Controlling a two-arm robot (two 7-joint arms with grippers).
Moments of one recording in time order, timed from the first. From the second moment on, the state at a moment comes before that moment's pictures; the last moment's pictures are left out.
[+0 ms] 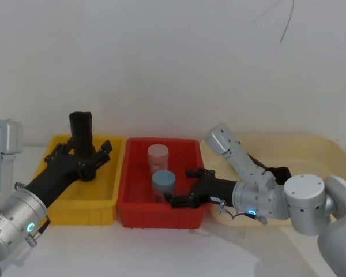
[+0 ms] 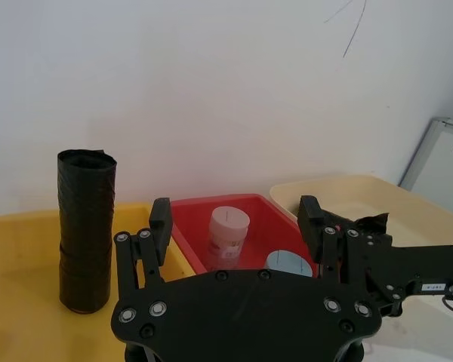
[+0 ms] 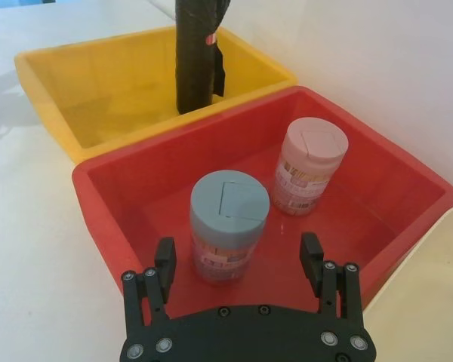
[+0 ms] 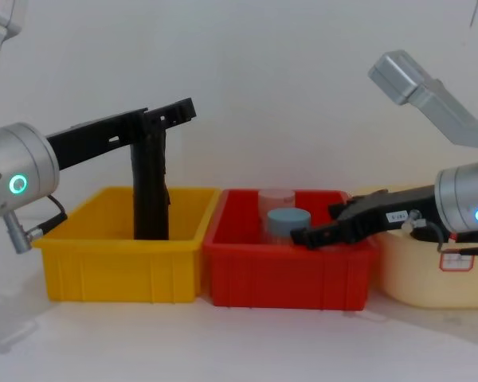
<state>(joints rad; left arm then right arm) -0.39 0.30 0.32 -1.43 -0.64 0.02 -0.33 0.73 0.30 -0.57 -0.99 0.24 0.20 0.64</state>
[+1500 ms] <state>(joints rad) -0.39 0.30 0.32 -1.43 -0.64 0.02 -0.33 0.75 0.34 -0.59 -1.09 0.26 0.22 0.65</state>
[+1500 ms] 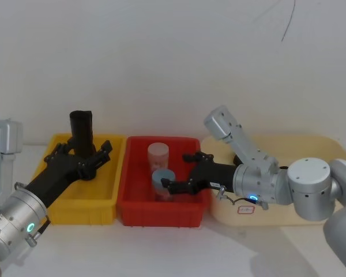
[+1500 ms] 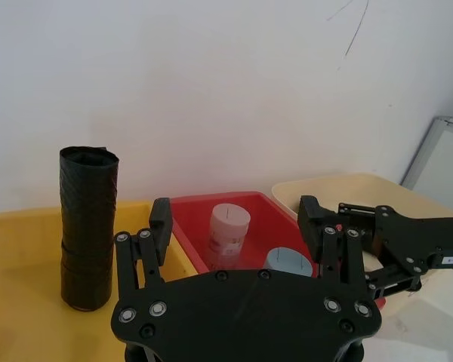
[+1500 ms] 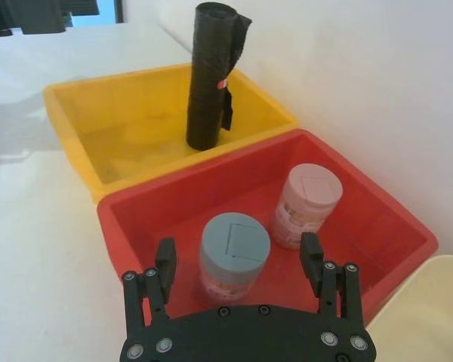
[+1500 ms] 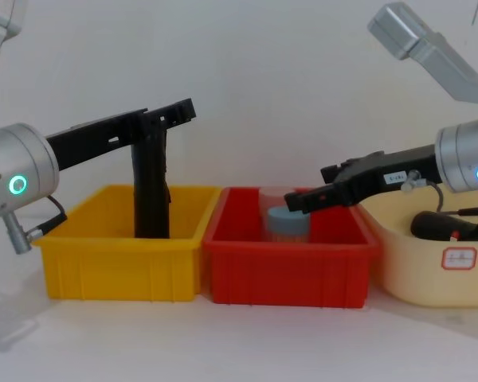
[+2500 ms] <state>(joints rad) -0.39 0.30 0.32 -1.43 -0.64 0.02 -0.33 0.85 0.27 -0.63 -0.88 0.25 0.17 0.71</state>
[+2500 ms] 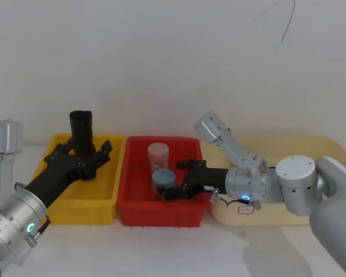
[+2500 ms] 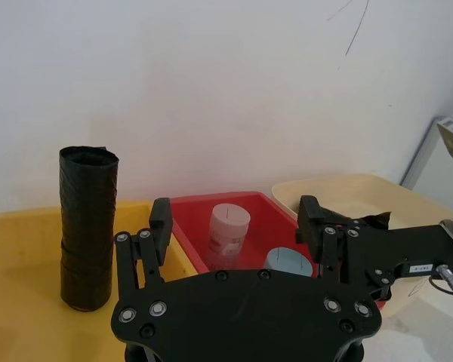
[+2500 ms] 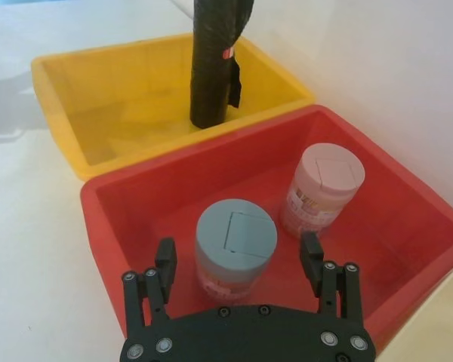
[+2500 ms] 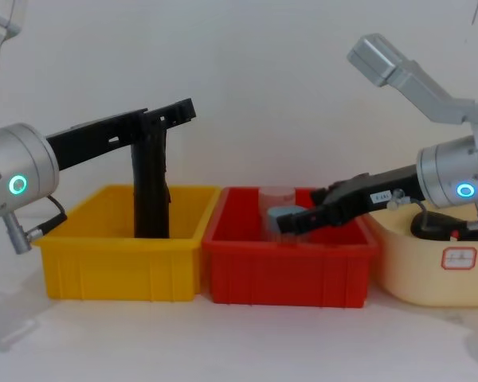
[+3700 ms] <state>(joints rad) -0.39 0.30 0.32 -1.43 -0.64 0.02 -0.33 0.92 0.20 -0.62 -0.69 0.22 0.10 0.74</state>
